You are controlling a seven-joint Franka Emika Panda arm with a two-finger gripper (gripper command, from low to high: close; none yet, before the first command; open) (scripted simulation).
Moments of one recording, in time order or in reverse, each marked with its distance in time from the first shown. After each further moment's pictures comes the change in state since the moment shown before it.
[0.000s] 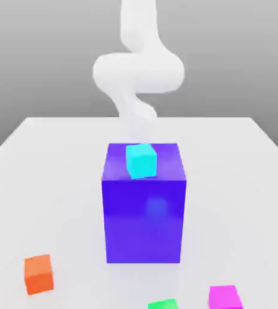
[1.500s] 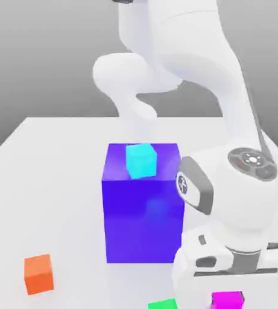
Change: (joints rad) arm 0.080 1.101 0.189 0.003 -0.171 0.348 0.342
